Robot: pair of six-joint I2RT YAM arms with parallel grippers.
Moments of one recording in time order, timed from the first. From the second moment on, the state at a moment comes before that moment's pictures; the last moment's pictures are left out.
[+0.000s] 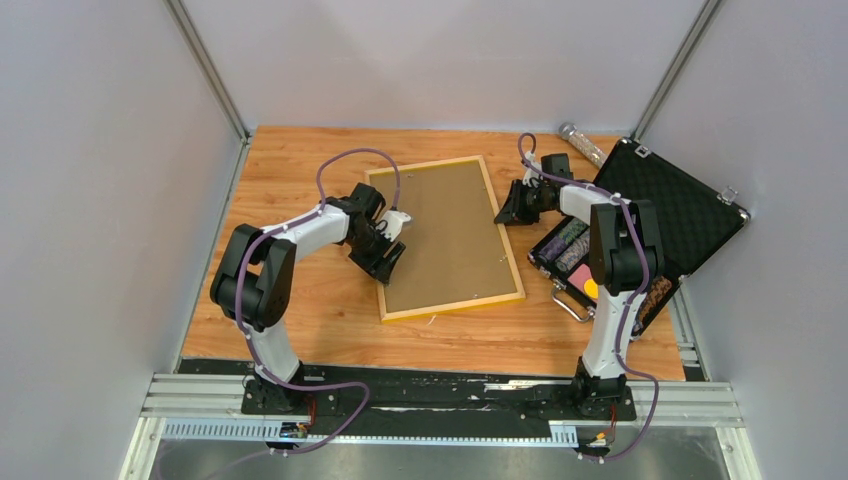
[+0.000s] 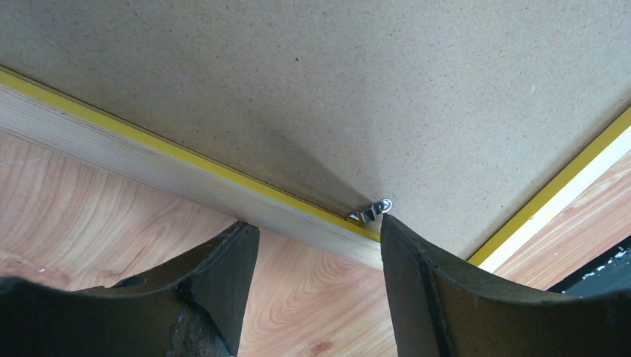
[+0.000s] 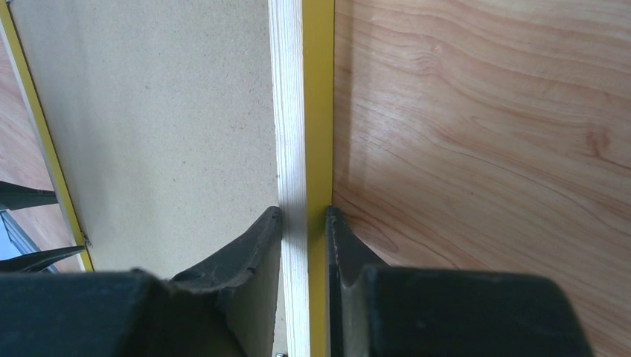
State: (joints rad) left arm -0.43 1.79 1.14 -0.69 0.32 0.30; right arm 0.09 2.06 1.36 -0.29 -0.55 0.25
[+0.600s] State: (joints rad) left arm -0.40 1.79 1.14 -0.67 0.31 0.21; right arm 0.08 2.06 1.36 -0.29 -0.56 0.25
